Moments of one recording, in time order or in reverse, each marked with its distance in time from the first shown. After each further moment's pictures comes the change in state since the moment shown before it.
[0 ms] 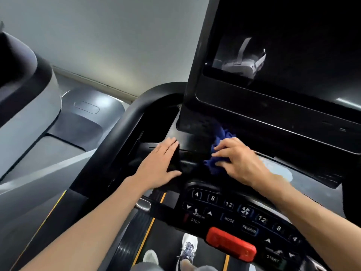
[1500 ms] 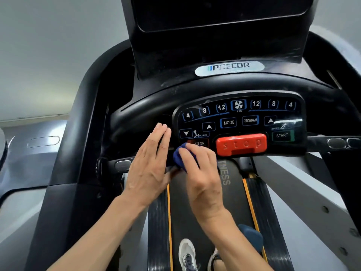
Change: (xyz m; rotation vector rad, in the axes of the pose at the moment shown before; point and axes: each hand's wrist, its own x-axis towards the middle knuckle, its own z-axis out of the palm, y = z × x) left_hand -0.128 0.008 0.056 0.142 0.319 0.478; right_hand -0.124 -0.184 0.227 -0.146 0.987 0.374
